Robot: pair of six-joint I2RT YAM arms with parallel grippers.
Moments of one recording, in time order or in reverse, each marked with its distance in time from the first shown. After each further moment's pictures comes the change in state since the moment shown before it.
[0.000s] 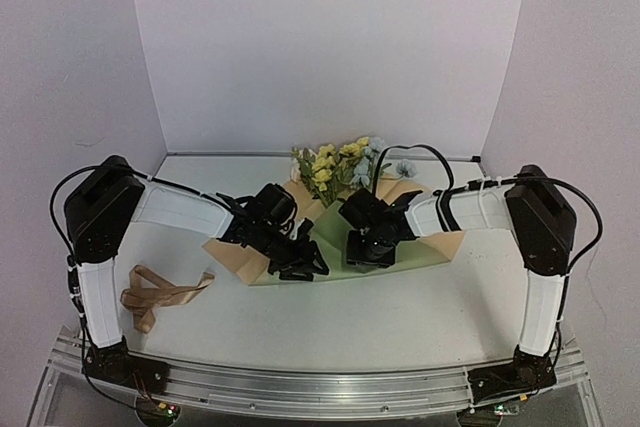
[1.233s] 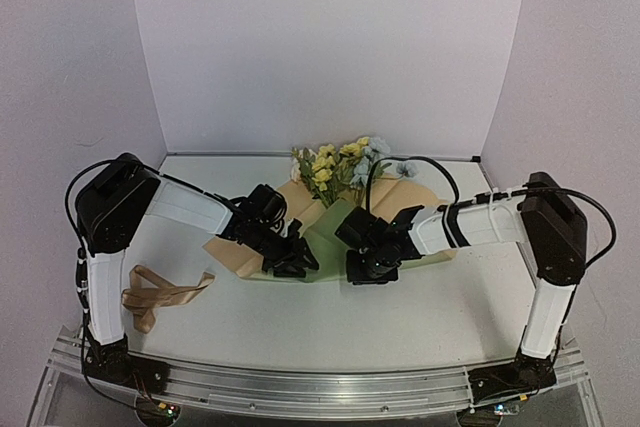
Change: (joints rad) left arm 0.101 0.091 0.000 0.058 0.054 -0.017; right arm 0.104 -0.082 -0.106 -0.015 0.033 -0.015
